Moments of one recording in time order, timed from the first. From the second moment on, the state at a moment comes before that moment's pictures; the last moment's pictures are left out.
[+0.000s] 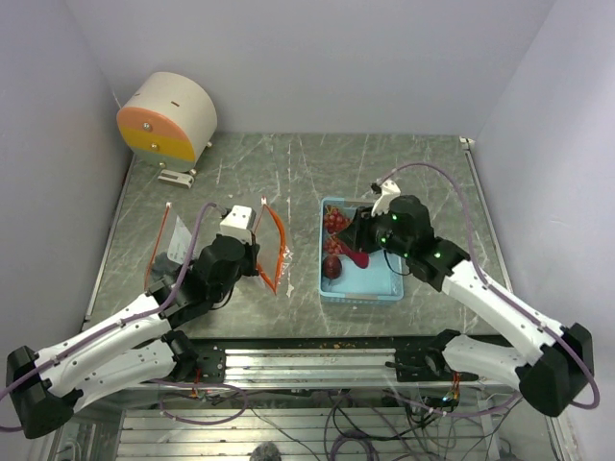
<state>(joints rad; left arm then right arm) -0.91 0.78 0.67 -0.31 -0.50 -0.40 0.62 1.11 0.85 -0.31 -0.05 0.36</state>
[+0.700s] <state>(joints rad) -0.90 0.82 0.67 -0.28 -0.49 -0.40 0.78 1.46 0.62 1.35 -0.38 1.00</state>
